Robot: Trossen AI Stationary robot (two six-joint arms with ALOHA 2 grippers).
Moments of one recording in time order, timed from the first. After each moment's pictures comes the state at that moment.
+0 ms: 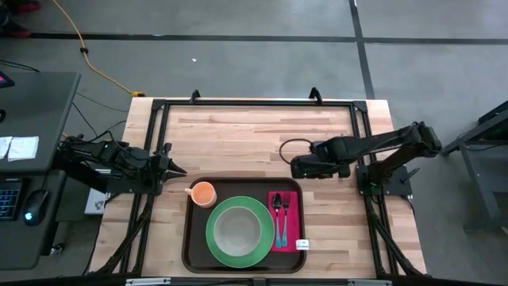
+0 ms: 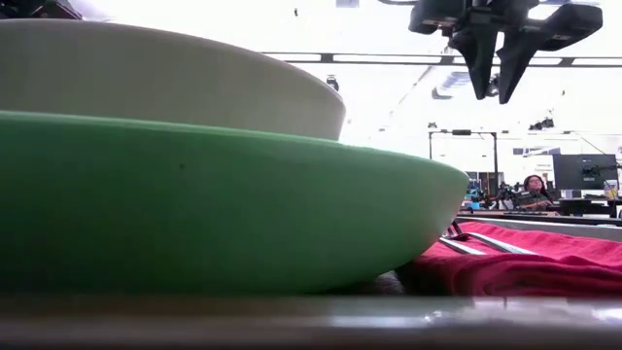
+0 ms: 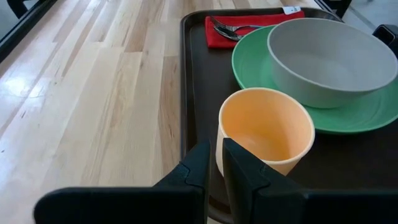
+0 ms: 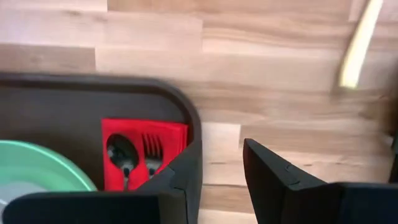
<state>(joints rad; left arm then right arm) -0.27 0.11 0.38 -0.77 -0.20 -0.09 0.16 1.48 1.32 -1.31 0.14 1.70</state>
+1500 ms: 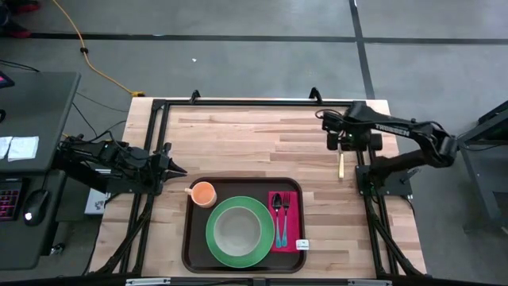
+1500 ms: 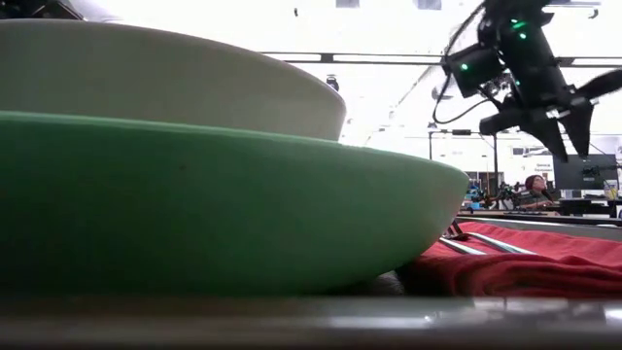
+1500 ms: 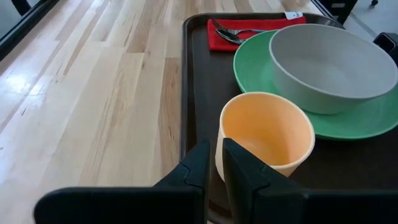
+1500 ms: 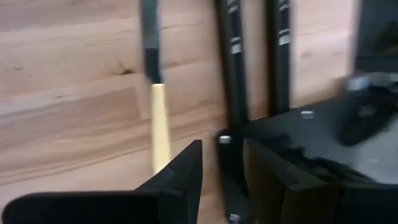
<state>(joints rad) -0.27 0.11 0.38 -0.76 -0.20 -0.11 -0.56 1.28 0.92 -1.49 0.19 1.19</state>
